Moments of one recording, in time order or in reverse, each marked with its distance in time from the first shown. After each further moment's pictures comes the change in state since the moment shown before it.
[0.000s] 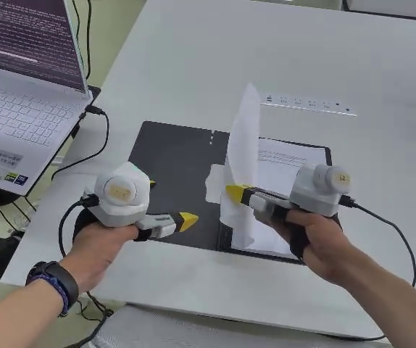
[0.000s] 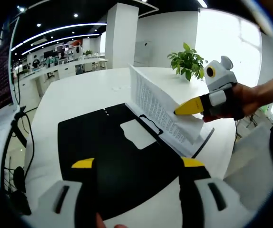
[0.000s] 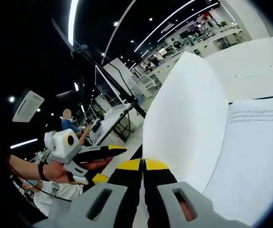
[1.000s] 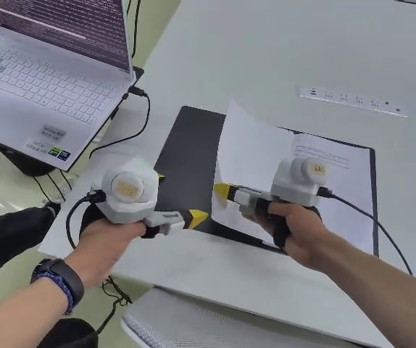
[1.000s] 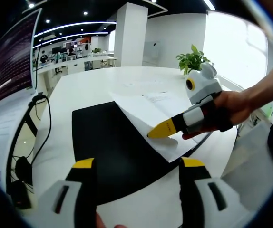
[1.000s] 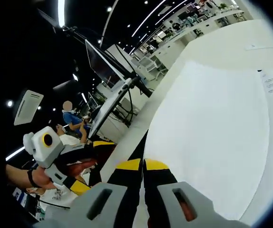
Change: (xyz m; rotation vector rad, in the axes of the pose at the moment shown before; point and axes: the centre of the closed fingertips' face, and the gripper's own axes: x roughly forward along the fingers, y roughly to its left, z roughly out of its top) left arm -0.034 0.020 -0.027 -0.054 0.004 0.055; right arm 0.088 0.010 -0.054 0.090 0.152 0.030
